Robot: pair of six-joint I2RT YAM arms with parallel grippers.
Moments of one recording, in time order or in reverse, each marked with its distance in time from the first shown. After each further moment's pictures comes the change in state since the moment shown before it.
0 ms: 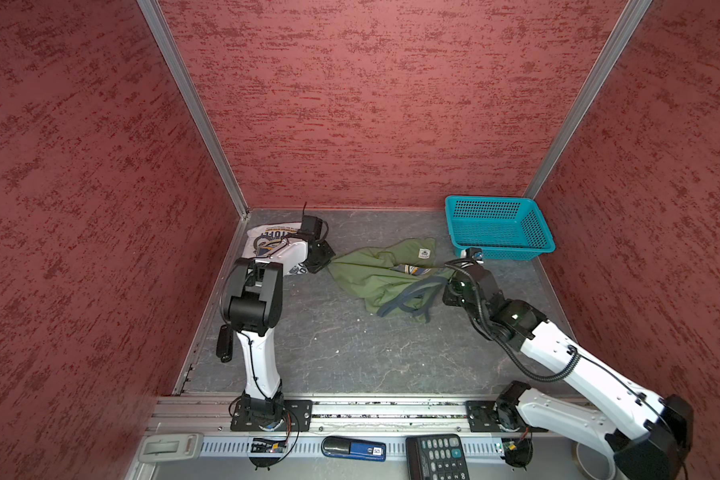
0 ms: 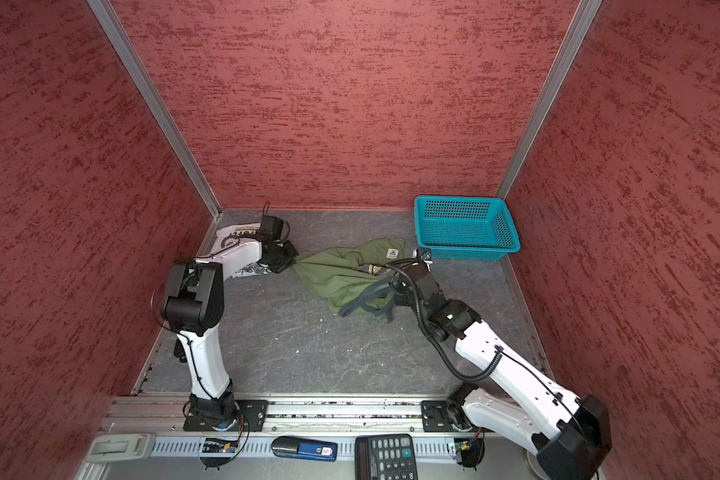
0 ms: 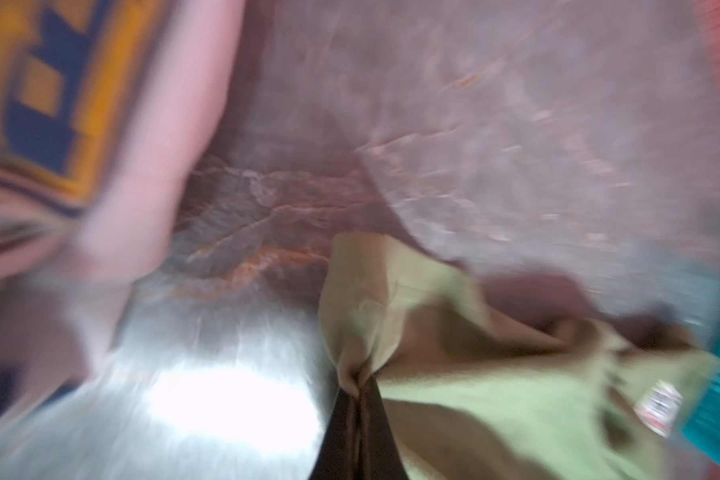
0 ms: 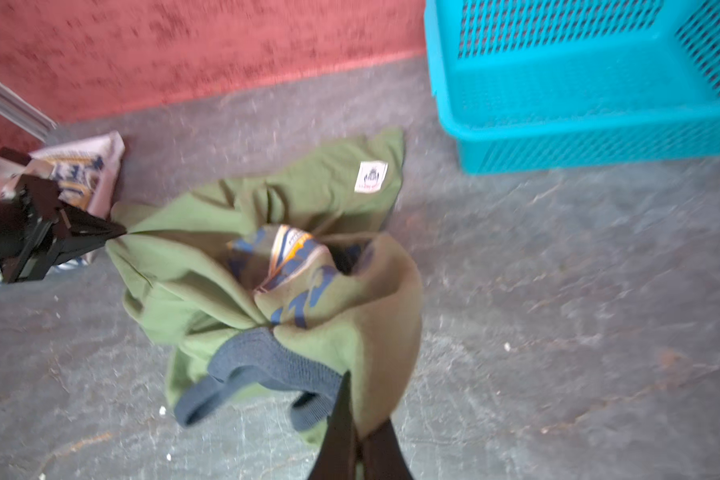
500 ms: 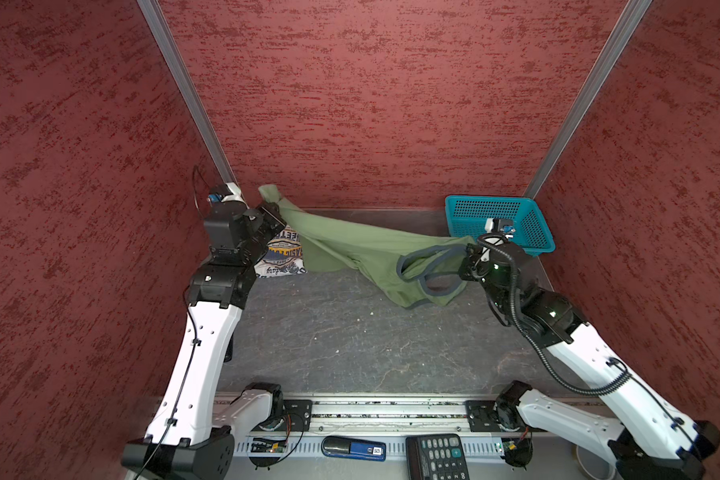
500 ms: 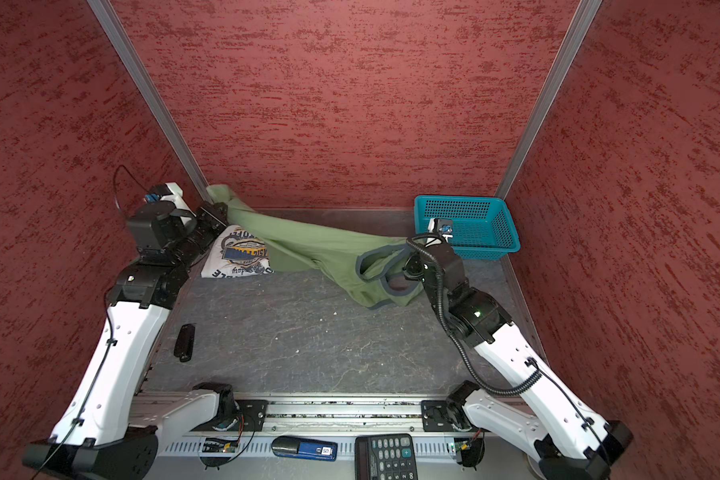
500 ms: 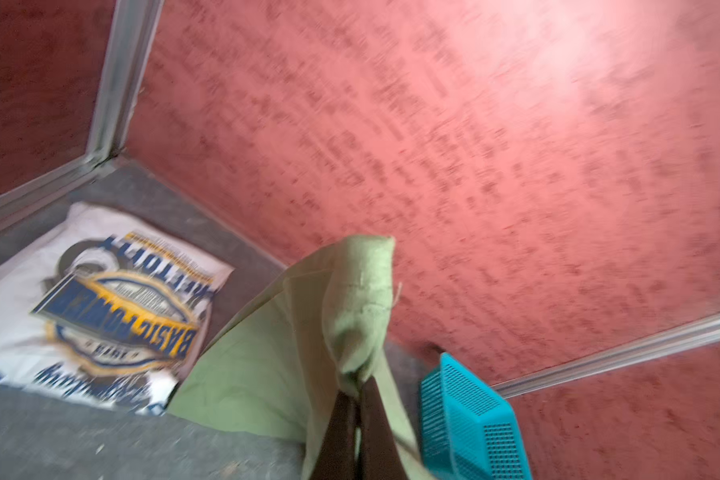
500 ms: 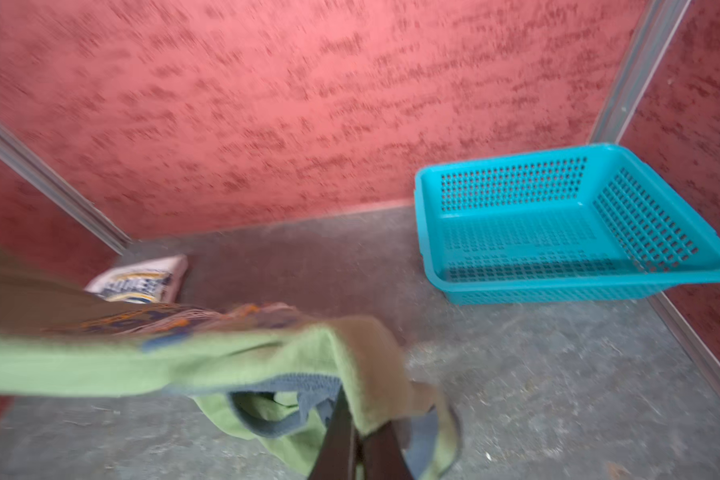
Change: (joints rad) left arm 0.111 -0.798 -0.159 0.042 -0.112 0.032; right arm -0.042 0.005 0.191 0.011 0.045 -0.125
